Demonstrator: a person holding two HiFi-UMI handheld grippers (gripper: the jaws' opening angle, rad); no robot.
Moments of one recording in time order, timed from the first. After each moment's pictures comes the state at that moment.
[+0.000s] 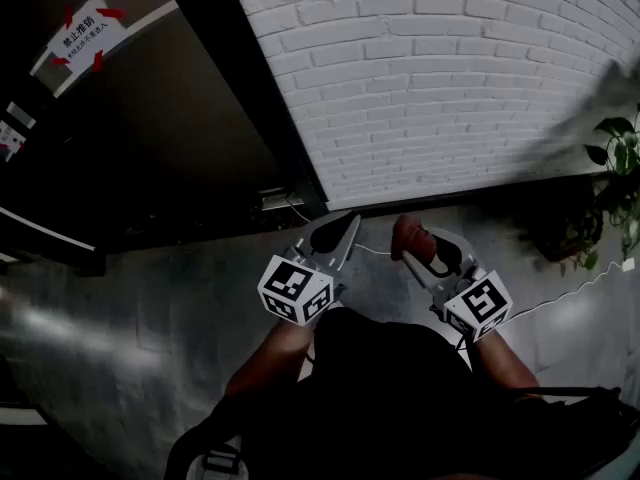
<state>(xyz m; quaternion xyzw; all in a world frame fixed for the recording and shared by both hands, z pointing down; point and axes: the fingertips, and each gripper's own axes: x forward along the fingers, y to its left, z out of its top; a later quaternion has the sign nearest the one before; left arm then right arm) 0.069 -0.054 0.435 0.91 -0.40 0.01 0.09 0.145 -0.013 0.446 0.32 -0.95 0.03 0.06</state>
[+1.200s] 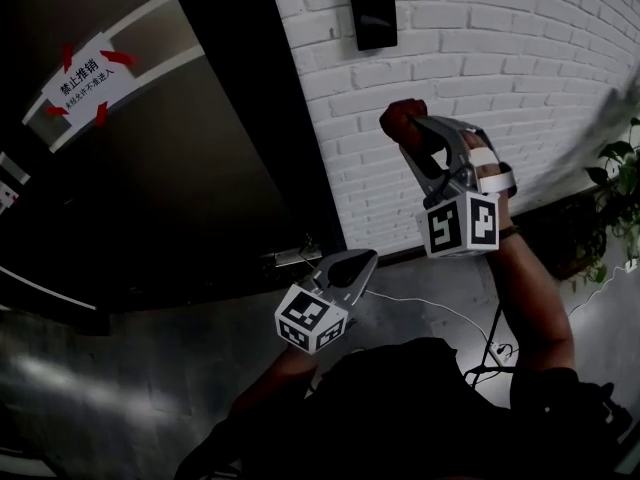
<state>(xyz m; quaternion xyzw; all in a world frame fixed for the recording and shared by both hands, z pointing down) -0.034 -0.134 0.422 0.95 -0.30 0.03 0.08 0.006 -0.257 0.265 0.44 -0.71 -0.46 0.30</state>
